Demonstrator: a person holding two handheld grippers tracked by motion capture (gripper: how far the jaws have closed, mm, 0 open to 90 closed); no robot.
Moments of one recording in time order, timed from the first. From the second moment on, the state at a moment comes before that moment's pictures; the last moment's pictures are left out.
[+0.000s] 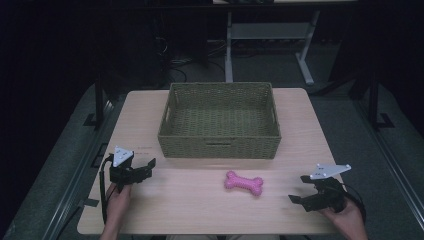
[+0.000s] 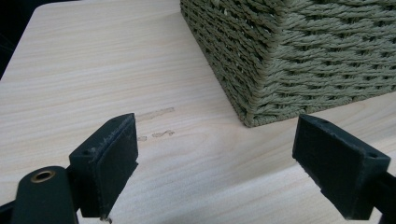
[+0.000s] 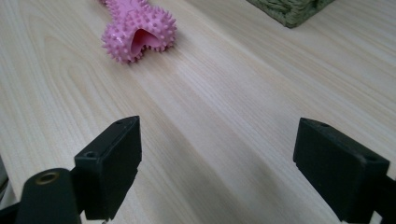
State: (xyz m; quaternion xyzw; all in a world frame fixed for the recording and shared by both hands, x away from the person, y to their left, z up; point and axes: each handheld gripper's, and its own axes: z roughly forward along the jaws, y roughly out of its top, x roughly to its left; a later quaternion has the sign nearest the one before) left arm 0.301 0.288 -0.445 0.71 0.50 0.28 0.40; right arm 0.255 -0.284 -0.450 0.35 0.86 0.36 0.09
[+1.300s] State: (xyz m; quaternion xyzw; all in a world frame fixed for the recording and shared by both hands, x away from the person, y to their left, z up) left arm 0.299 0.293 -0.444 0.71 0.50 0.29 0.40; right arm 0.301 -0.196 -0.411 0.23 0.93 0.30 0.02
